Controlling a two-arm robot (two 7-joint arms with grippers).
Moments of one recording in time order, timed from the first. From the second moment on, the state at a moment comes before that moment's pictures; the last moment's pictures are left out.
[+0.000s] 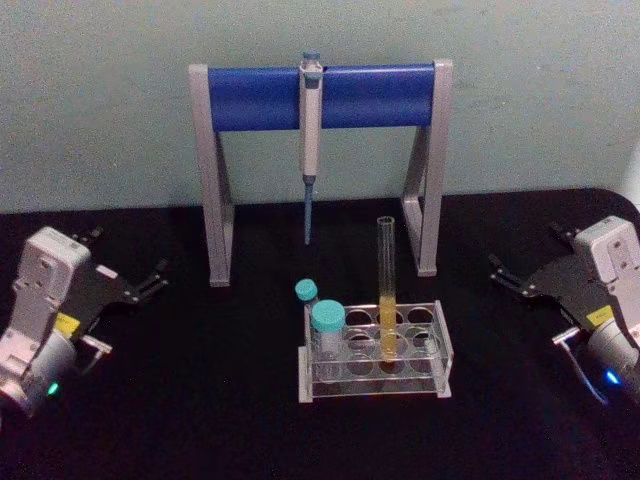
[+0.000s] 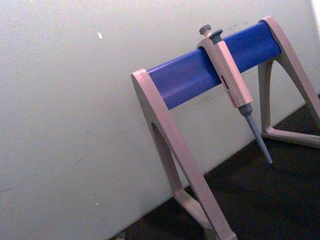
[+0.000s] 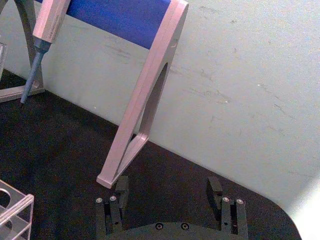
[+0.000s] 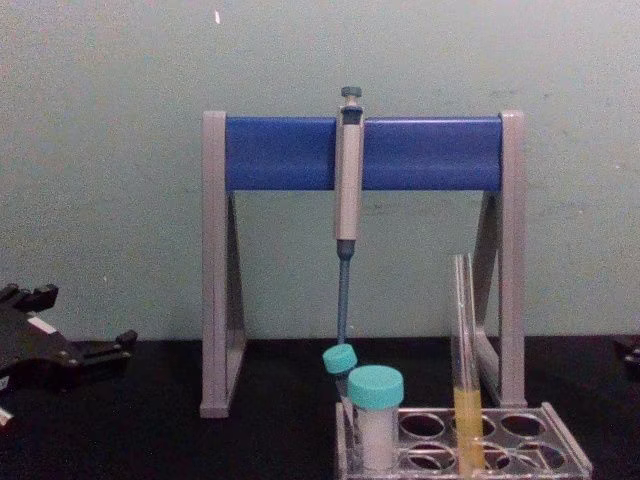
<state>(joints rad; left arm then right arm) -0.20 0.60 0.45 -1.41 -0.25 -0.12 0.03 0.20 0.60 -0.45 -1.41 0.25 -0.12 -0.03</state>
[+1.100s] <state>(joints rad) -0.20 0.60 0.45 -1.41 -0.25 -0.12 0.03 0.14 0.58 -0.40 -1.48 0.30 -0.08 0.04</state>
